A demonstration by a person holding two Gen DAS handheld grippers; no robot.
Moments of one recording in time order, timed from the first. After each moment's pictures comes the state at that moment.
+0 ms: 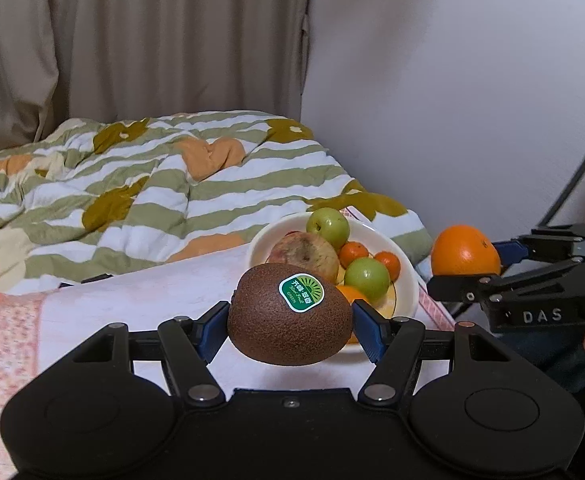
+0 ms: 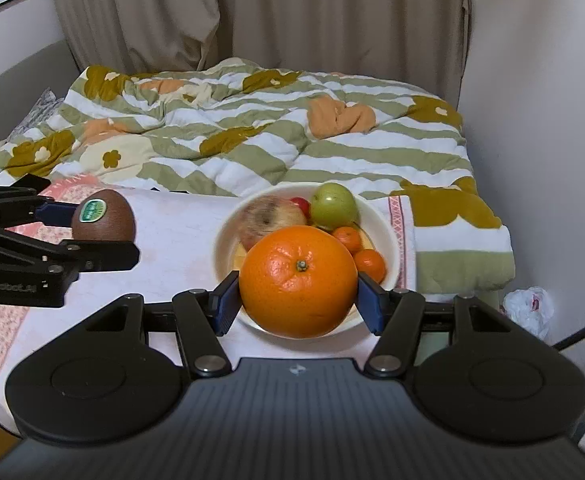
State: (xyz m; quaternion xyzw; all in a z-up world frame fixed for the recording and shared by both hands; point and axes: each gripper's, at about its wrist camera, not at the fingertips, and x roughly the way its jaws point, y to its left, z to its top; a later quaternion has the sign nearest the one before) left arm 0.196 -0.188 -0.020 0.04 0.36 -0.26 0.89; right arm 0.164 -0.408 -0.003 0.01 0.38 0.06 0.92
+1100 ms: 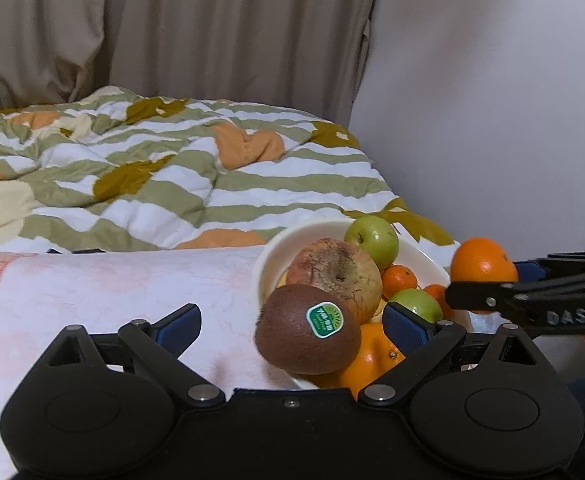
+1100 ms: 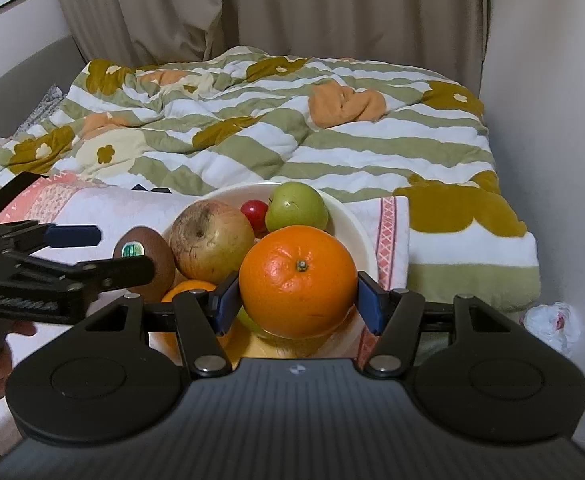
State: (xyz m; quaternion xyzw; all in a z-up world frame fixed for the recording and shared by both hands) left arm 0.236 -0.212 -0.068 -0.02 0.37 -0.18 0.91; right arm 0.236 -0.447 -0.047 0.02 0.39 0.10 0.91
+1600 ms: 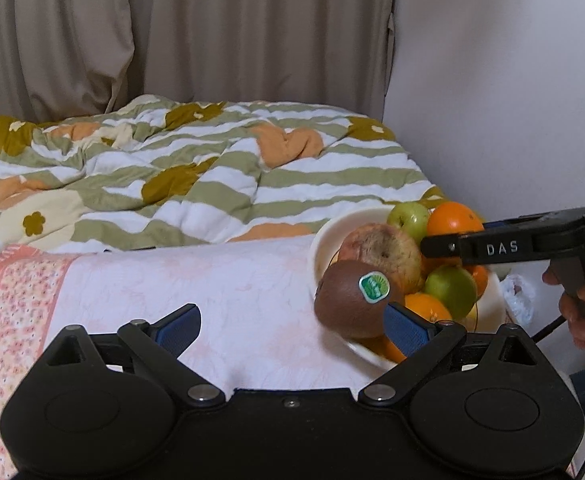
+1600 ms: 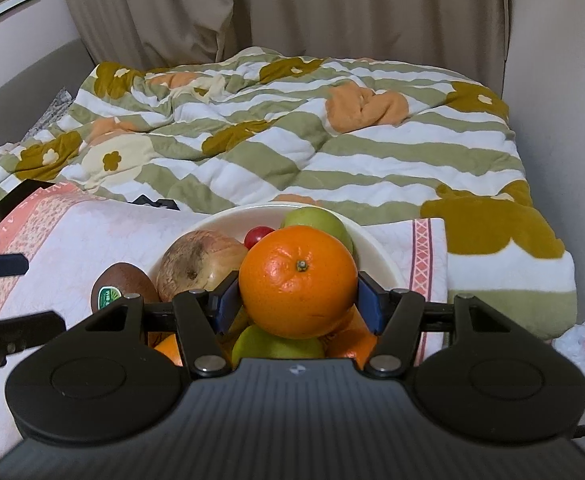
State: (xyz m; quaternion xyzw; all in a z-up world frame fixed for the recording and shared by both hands) left arm 0.216 -0.193 -0.061 0.02 0.37 -0.13 0.92; right arm 0.281 -0.438 -0.070 0.03 0.39 0.12 0.91
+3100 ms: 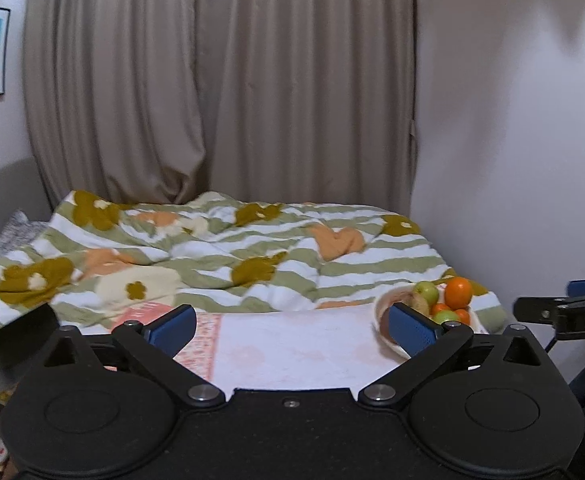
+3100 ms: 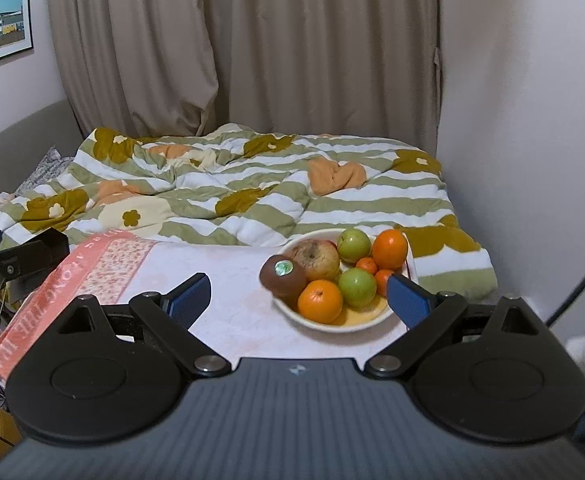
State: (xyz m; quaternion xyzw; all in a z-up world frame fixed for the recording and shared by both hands) left arm 0.037 -0.068 0.069 0.02 0.23 -0.08 0.97; right arm 0.032 -0.326 0.078 0.03 0.29 0.01 0.96
